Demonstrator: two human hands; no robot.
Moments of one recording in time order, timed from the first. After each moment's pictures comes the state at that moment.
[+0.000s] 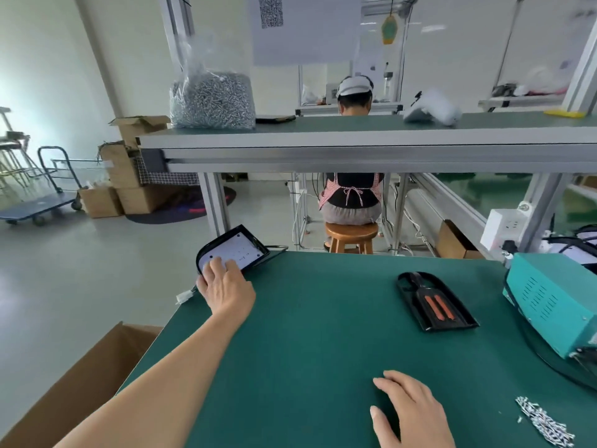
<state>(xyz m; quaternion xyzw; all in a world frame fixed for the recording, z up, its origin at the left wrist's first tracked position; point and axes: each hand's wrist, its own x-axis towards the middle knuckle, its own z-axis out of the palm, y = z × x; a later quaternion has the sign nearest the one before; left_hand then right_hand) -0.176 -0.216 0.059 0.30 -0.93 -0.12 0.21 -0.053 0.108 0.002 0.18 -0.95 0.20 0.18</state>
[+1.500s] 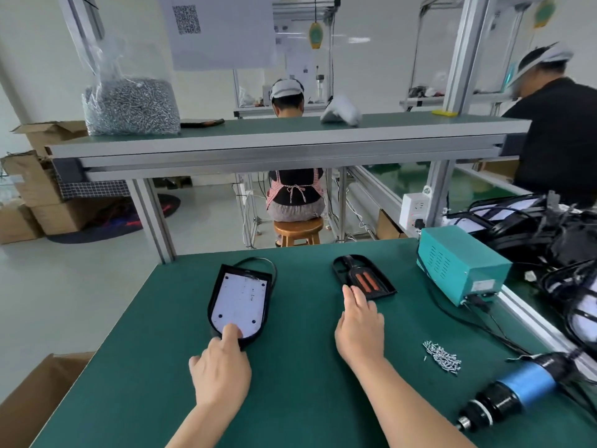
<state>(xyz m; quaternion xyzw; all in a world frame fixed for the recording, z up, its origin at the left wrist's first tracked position) -0.055 -0.097 0.026 0.18 -0.96 -0.15 0.12 -0.130 0.122 0.014 -0.03 -0.97 0.21 0.13</state>
